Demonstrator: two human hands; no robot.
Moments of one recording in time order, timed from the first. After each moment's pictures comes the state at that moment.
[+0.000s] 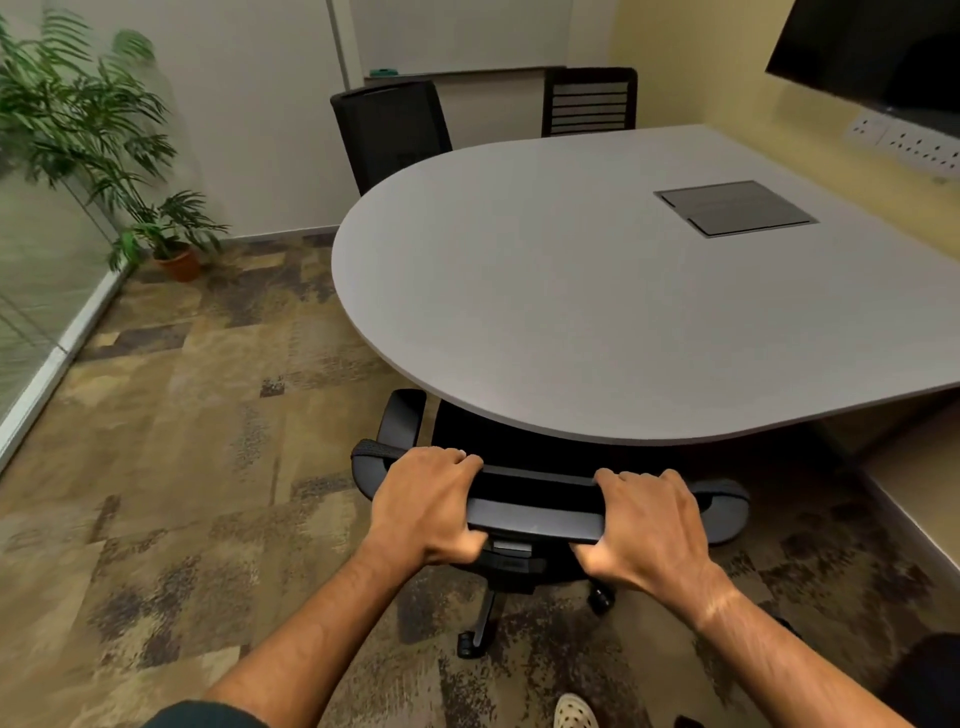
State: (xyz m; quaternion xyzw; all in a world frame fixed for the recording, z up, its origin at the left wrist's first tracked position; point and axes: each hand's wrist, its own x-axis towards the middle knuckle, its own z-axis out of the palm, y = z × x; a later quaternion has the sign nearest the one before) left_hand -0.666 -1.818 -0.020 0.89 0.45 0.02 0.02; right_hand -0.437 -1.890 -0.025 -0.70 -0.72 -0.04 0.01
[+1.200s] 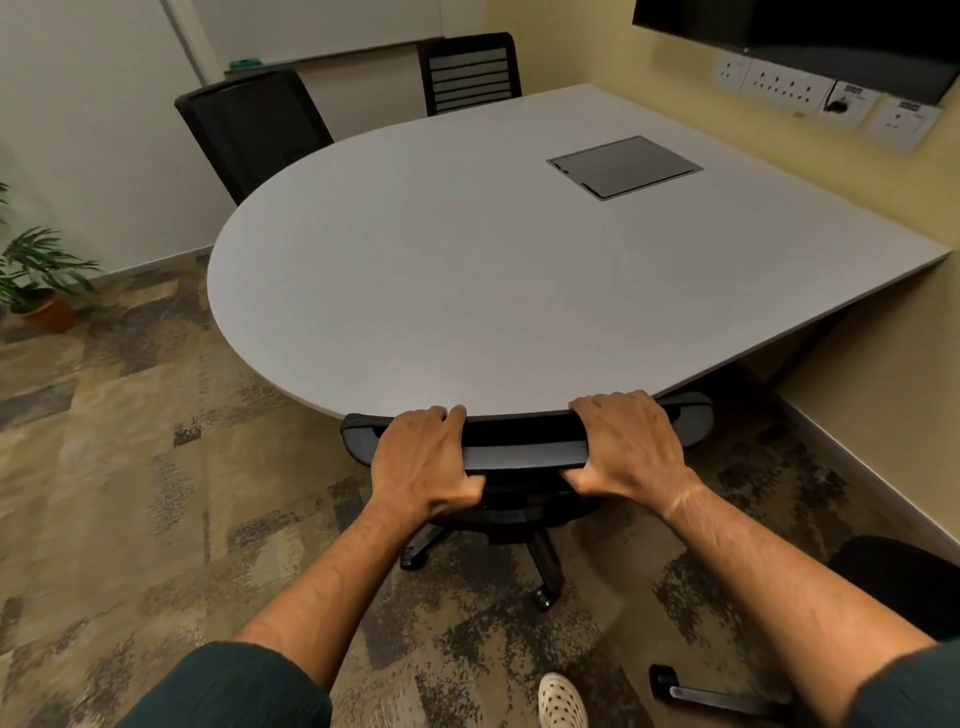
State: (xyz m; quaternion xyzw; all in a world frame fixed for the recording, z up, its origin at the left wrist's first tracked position) left_hand -0.538 -1.756 -0.029 0.90 0.43 0.02 -0.01; right_hand -0.315 -1.839 -0.027 -0.73 -0.68 -0.03 -0.01
